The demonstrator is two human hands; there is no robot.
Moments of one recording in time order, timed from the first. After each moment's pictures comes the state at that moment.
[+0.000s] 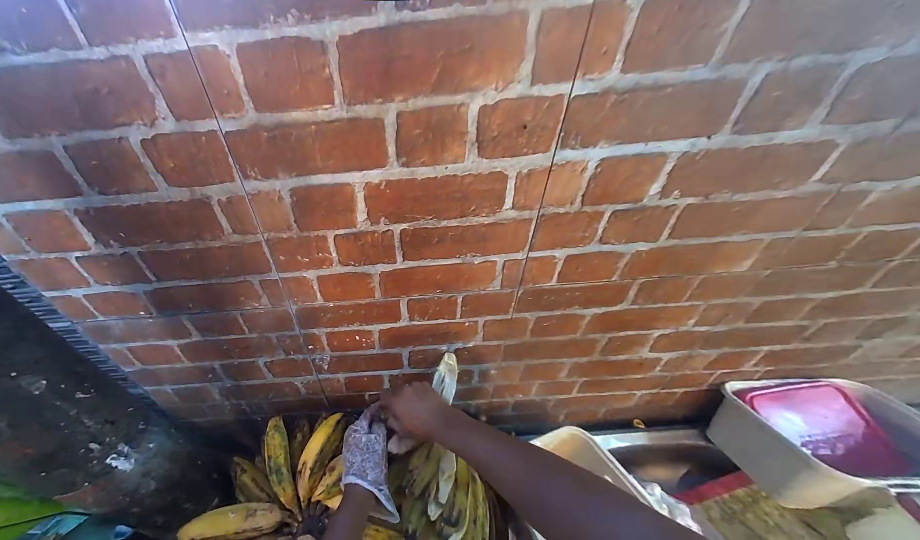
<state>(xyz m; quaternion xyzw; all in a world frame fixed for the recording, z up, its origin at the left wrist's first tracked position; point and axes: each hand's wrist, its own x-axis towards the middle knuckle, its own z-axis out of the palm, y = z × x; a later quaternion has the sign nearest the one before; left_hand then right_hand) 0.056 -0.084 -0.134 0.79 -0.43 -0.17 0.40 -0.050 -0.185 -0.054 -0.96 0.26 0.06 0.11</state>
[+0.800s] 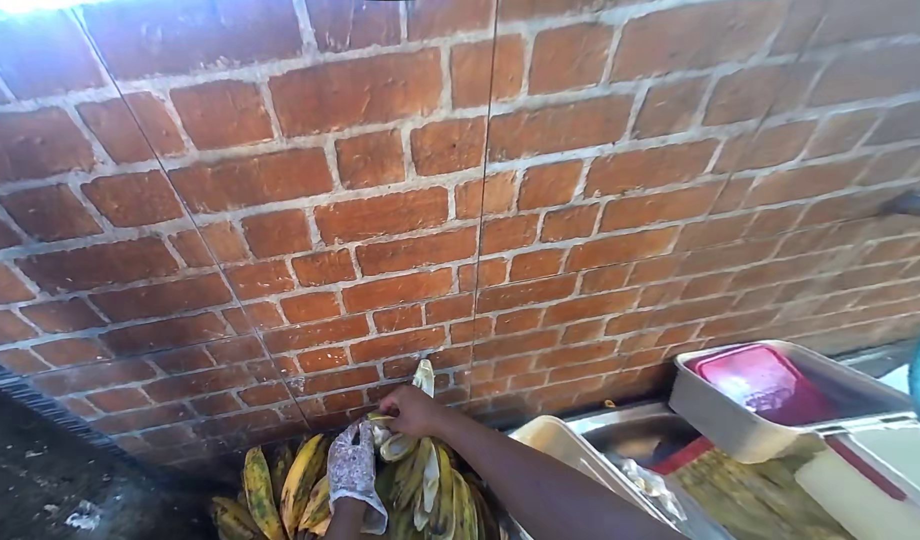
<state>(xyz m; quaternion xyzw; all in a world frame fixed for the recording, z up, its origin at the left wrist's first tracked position) 0.044 -0.093 -0.124 0.82 -0.40 -0.16 0.39 -0.086 -0.215 -0.069 -0.89 0.32 -0.04 0.33</state>
